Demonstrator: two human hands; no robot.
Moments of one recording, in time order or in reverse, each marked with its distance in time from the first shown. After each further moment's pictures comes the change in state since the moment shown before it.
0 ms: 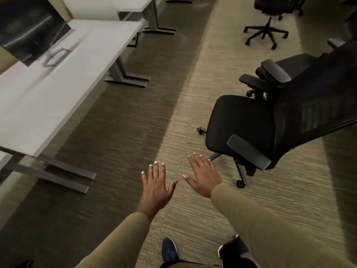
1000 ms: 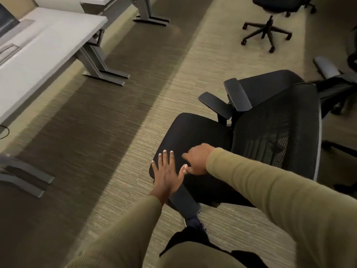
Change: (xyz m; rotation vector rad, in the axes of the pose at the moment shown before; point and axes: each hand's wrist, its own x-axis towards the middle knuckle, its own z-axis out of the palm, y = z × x) left_hand 0.269 0.413 0.020 -0.097 -0.060 -0.149; right_hand 0.135 0.350 -0.281 -0.587 -0.450 -0.324
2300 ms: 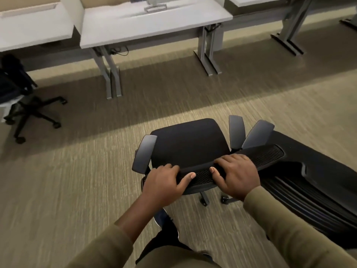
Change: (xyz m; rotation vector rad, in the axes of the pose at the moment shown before) left_hand -0.111 0.371 -0.031 -0.146 0.338 -0.578; right_hand -0.141 0.316 0.079 -0.005 0.719 -0.569
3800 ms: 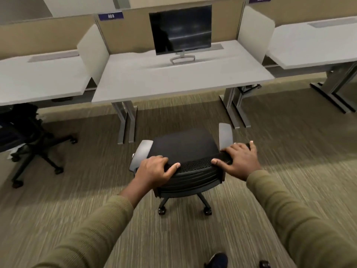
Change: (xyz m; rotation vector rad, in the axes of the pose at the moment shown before) left_hand 0.552 -0.228 -0.129 0.103 0.177 -0.077; right_hand 0.620 0.172 0.072 -0.008 -0.152 0.049
